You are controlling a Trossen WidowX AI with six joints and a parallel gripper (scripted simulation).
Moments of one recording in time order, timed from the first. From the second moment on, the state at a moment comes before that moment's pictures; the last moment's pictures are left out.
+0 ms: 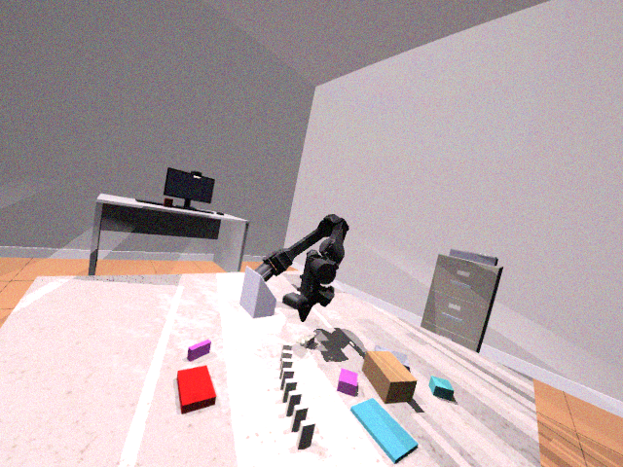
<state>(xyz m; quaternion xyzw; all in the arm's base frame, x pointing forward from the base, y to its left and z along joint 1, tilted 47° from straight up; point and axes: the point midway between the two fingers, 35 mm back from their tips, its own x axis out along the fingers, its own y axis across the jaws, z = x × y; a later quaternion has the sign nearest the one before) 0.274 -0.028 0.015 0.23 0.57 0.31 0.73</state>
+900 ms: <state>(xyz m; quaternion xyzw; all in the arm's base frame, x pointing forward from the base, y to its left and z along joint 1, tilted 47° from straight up) 0.286 0.029 -0.040 0.23 0.57 0.31 0.73</state>
